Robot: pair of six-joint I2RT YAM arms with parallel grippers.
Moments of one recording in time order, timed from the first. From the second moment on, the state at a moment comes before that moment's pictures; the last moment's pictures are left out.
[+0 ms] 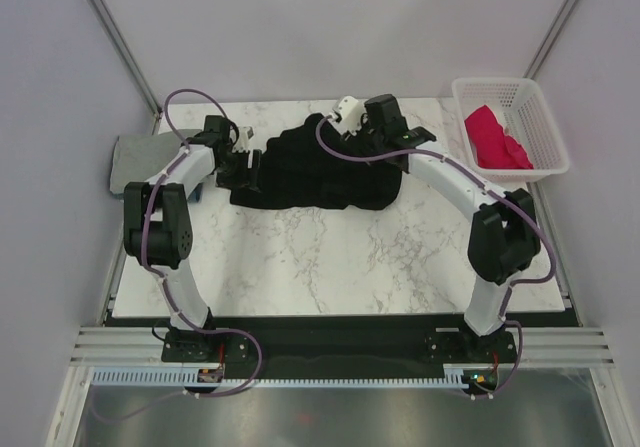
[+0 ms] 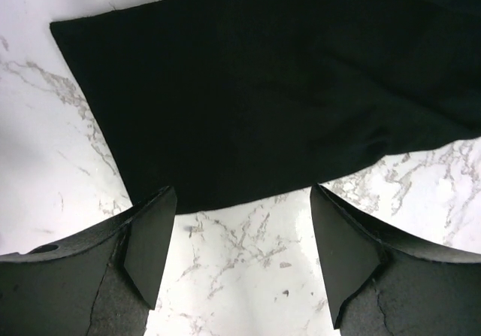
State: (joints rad) left arm -0.07 1.88 1.39 -0.62 0.24 0.03; right arm 0.48 1.81 1.54 -0.40 0.07 -0.53
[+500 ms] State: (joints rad) left arm -0.07 1.99 1.46 -0.63 0.21 0.03; right arm 0.63 2.14 1.82 -0.40 -0.10 -0.47
